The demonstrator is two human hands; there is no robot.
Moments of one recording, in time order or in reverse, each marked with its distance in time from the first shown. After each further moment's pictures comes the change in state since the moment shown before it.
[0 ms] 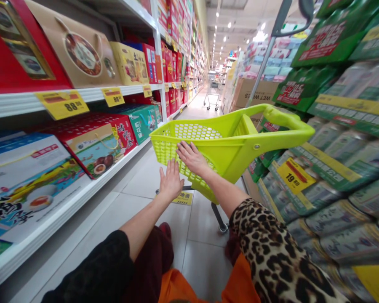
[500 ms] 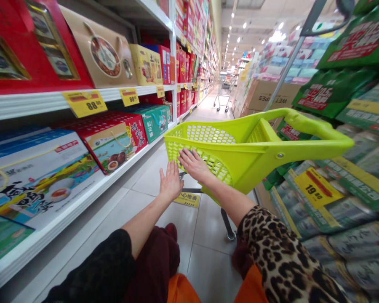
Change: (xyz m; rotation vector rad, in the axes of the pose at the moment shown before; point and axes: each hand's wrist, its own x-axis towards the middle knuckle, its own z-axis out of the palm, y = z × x) left_hand 0.001 -0.042 0.007 0.016 0.010 -0.077; right_hand 0.015 -0.031 0.026 0.005 0.039 -0.096
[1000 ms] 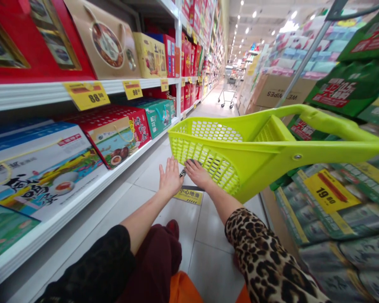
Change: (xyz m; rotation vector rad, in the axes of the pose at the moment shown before) left_hand 0.008 -0.020 0.008 -0.014 -0.013 -0.041; right_hand -0.022 -0.026 0.056 0.077 -0.131 -0.070
